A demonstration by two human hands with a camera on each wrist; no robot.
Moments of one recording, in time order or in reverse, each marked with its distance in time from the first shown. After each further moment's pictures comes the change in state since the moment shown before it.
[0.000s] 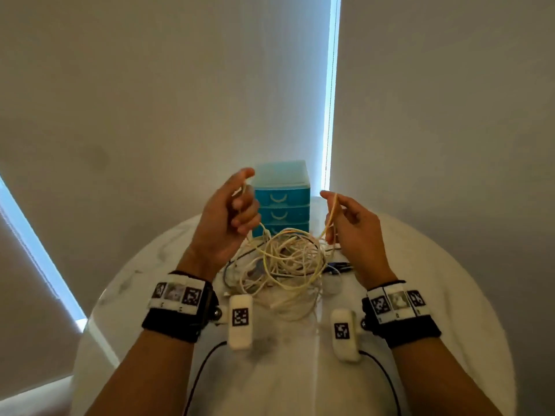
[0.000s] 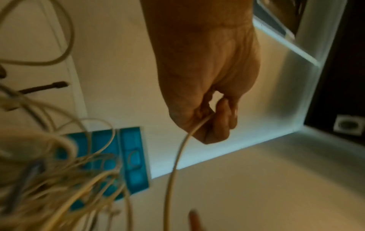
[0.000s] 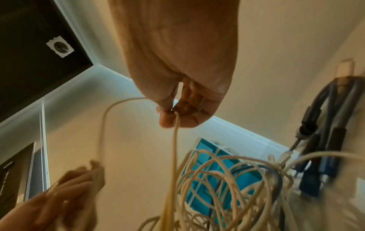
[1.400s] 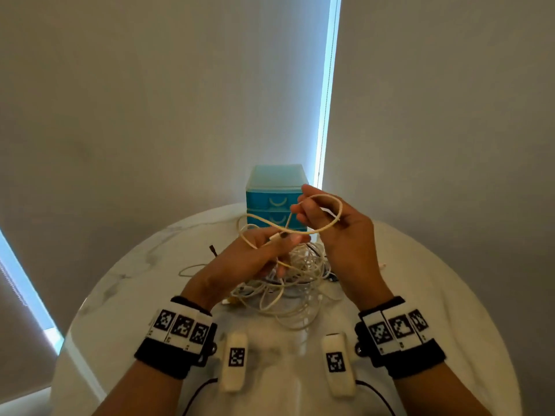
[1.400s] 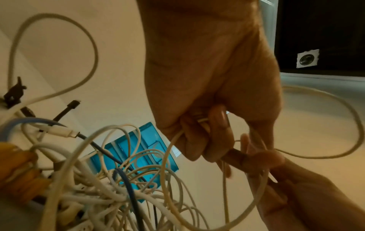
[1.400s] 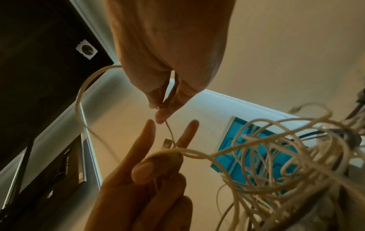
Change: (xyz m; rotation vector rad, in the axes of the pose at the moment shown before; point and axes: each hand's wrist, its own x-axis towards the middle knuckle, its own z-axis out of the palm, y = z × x) left_hand -0.031 -0.033 -0.013 0.736 -0.217 -0.146; right_hand -0.026 -0.025 0.039 0.125 -0.050 -0.162
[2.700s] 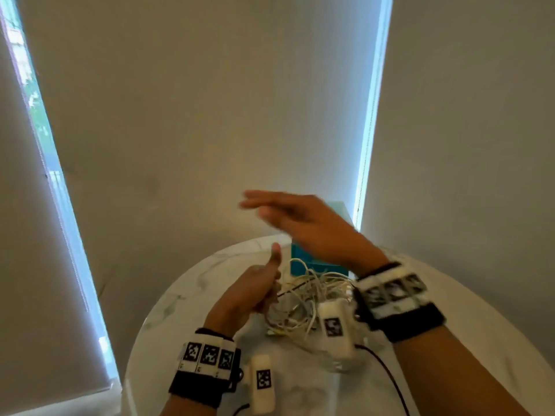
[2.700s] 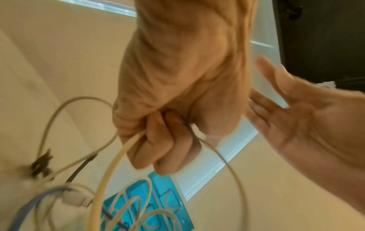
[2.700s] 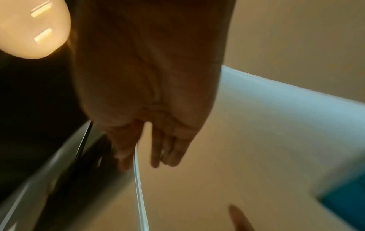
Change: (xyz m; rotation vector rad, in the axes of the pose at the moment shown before) left_hand -0.022 -0.001 -0.055 -0.012 0.338 -0.442; right_hand 0.057 -0.072 0.109 -0.427 -0.809 -0.195
